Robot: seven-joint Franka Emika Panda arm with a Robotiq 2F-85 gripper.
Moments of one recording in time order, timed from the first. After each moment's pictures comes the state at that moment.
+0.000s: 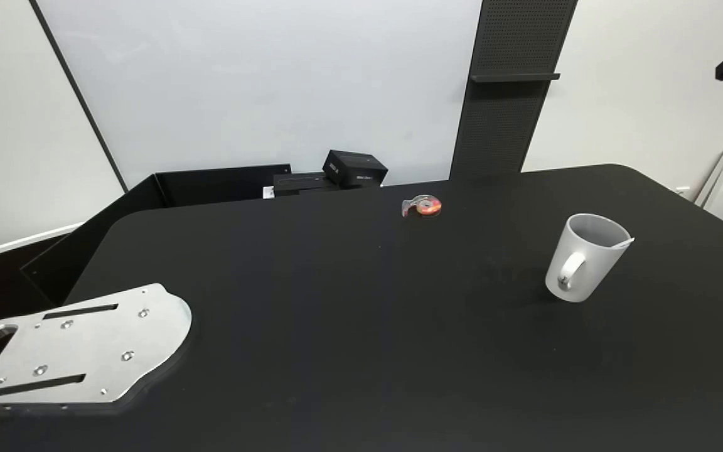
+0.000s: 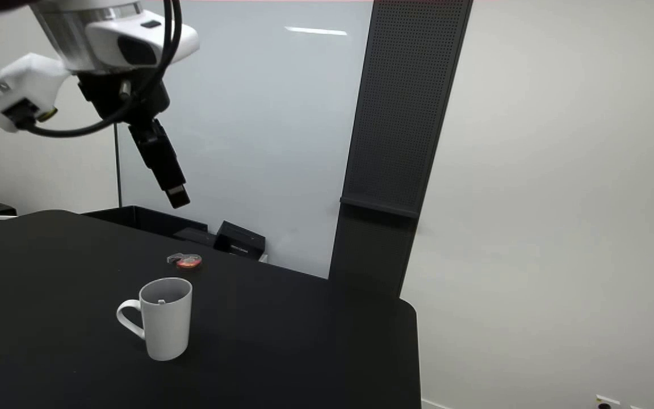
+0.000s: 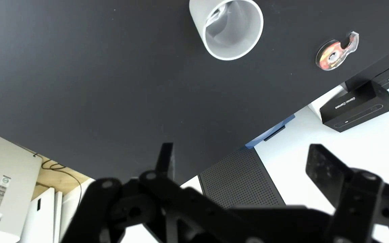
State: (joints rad) arm -0.22 -0.35 0.16 -2.59 0.03 2.70 0.64
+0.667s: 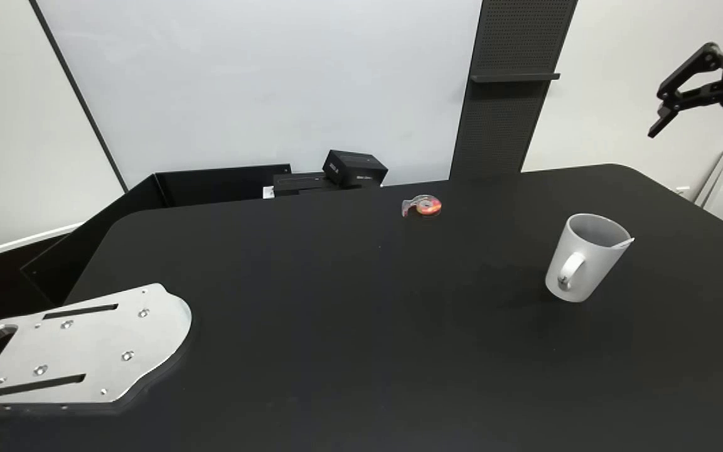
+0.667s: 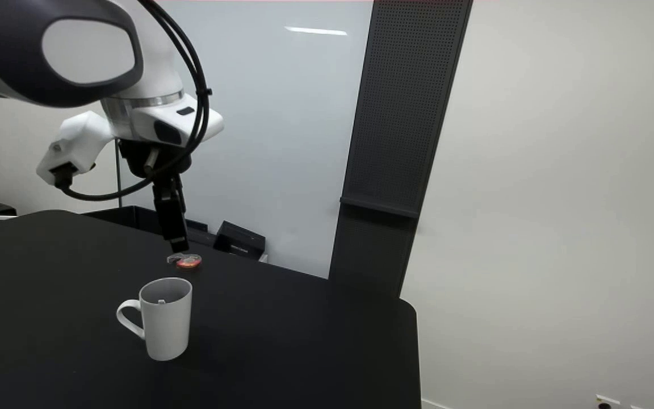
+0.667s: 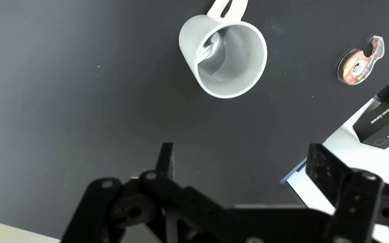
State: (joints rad) arm -0.16 -0.09 0.11 -2.49 0.10 2.73 0.75
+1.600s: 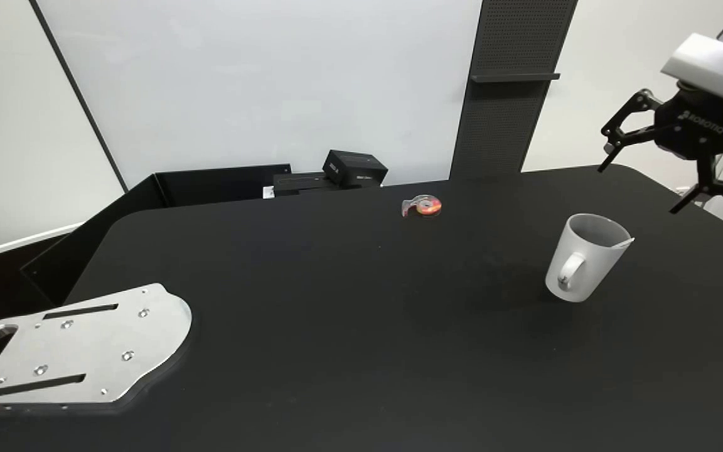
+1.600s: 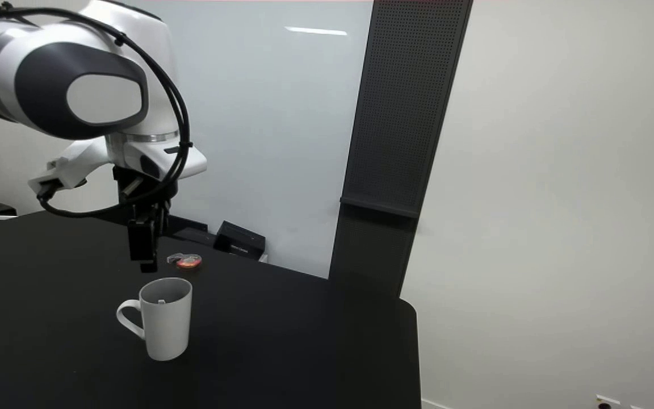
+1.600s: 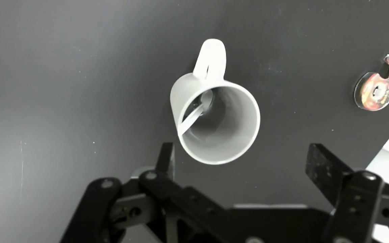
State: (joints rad) arm -0.03 0.07 0.05 -2.40 0.20 2.66 0.90
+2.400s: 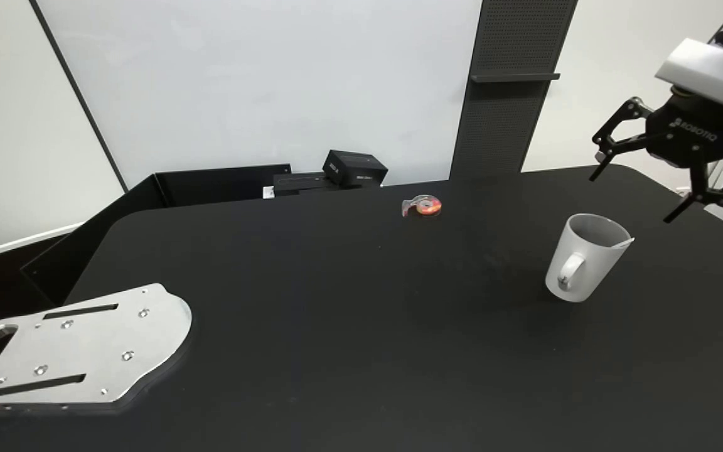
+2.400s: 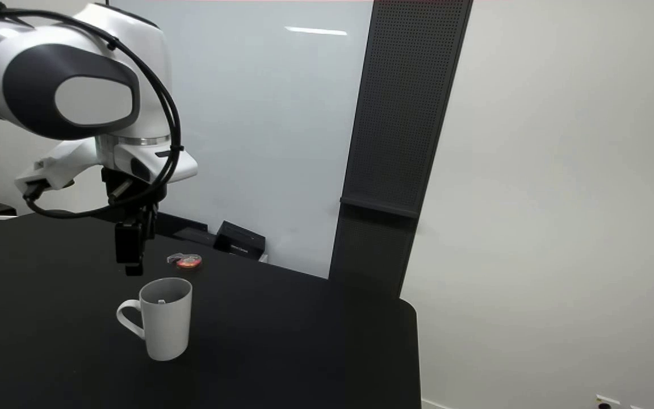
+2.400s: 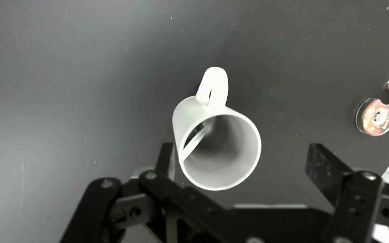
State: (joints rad) arm 0.00 0.07 0.04 -2.40 0.25 2.63 0.86
